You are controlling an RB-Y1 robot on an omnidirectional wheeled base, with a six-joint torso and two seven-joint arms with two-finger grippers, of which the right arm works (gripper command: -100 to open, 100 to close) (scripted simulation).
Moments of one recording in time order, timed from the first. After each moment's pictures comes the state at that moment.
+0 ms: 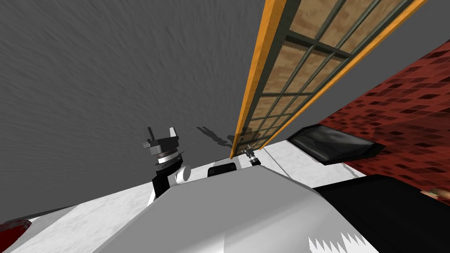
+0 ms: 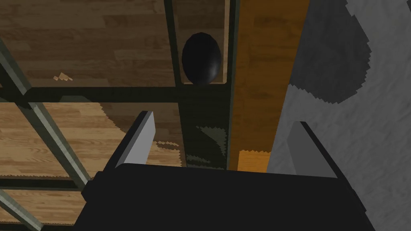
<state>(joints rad) 0.21 -0.15 -0.31 -0.86 0.51 -1.02 0.98</state>
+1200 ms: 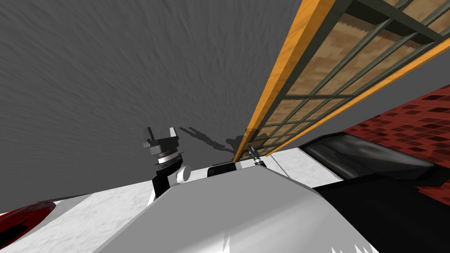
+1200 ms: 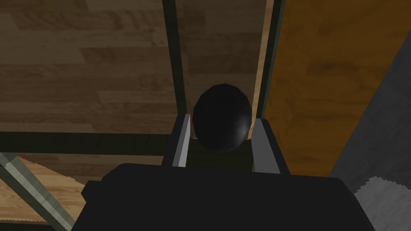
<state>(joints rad) 0.22 -0.20 -0.38 -0.76 0.46 -1.08 0.98</state>
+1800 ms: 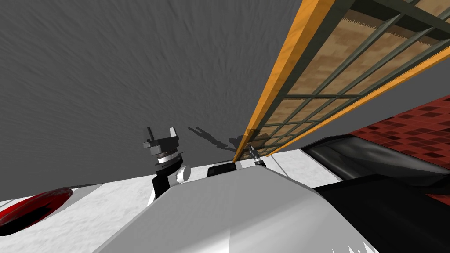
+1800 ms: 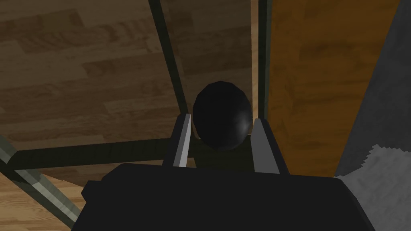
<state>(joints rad) 0.21 -0.21 -0.36 -0.76 0.41 -1.07 0.87</state>
